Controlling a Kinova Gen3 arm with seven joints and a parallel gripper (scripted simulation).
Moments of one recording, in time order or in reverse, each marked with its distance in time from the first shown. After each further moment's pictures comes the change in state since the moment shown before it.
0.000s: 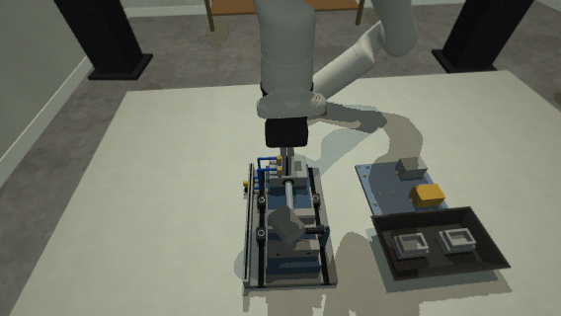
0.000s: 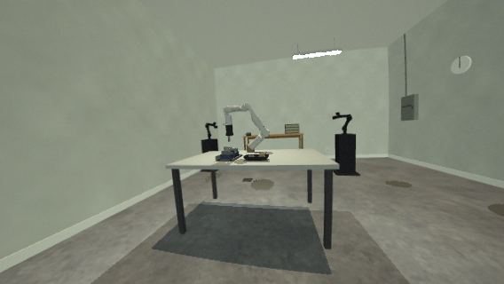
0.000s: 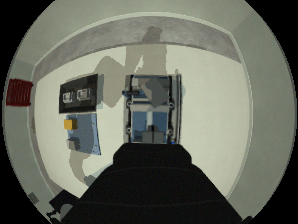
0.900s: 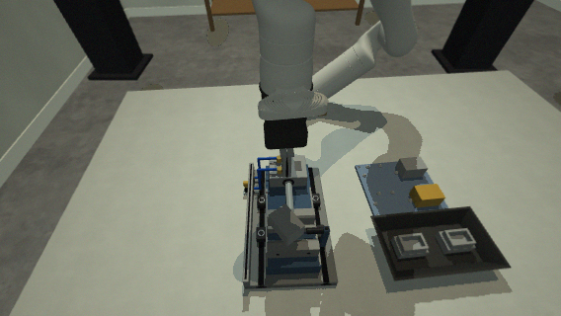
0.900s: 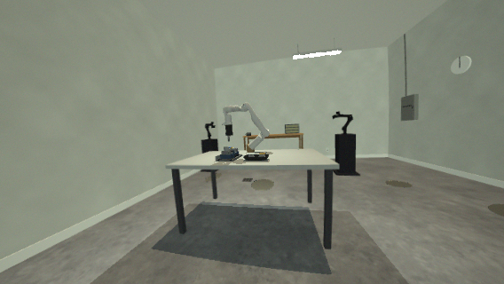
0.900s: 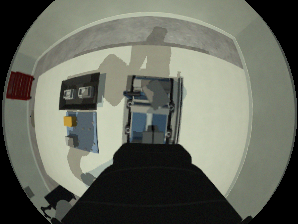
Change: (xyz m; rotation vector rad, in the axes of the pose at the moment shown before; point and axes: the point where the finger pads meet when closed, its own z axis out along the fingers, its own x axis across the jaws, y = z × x) arm 0.001 -0.005 -0.003 0.001 0.005 -0.053
